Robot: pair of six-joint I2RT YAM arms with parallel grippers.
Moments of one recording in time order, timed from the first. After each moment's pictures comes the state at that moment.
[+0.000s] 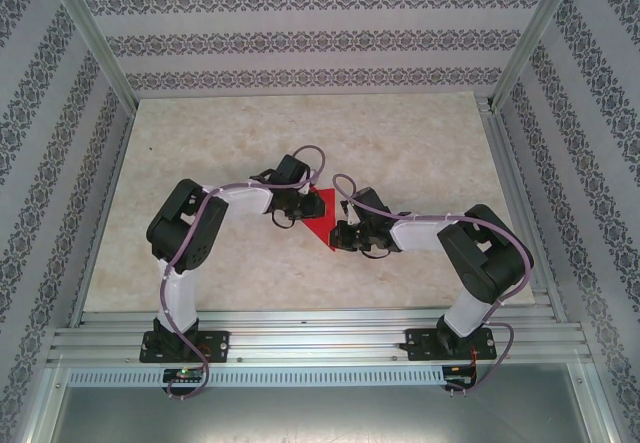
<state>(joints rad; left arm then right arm) -0.56 2.00 1.21 -0.21 0.41 -0.58 0.62 1.69 0.70 0.01 -0.39 0.66</state>
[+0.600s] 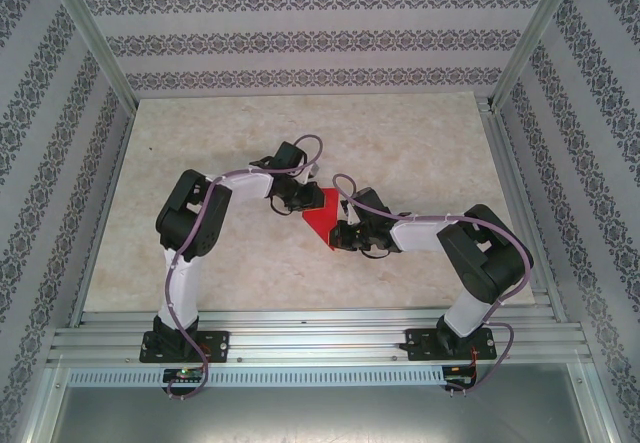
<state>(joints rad) -0.49 2.12 1.38 -0.34 0.53 -0.52 0.62 1.69 0.69 0.03 -0.38 0.66</state>
